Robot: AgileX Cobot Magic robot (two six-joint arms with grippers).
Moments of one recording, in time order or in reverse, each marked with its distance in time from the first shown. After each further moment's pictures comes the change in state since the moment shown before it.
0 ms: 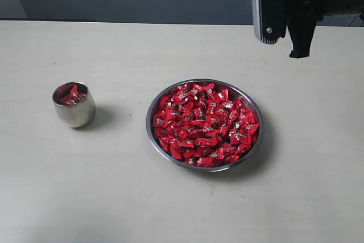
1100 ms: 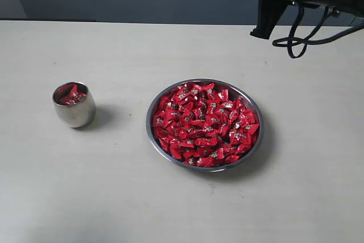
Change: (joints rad) left arm 0.000 0.000 0.000 0.000 0.000 0.000; right arm 0.083 0.002 -0.004 1.275 -0.167 2.214
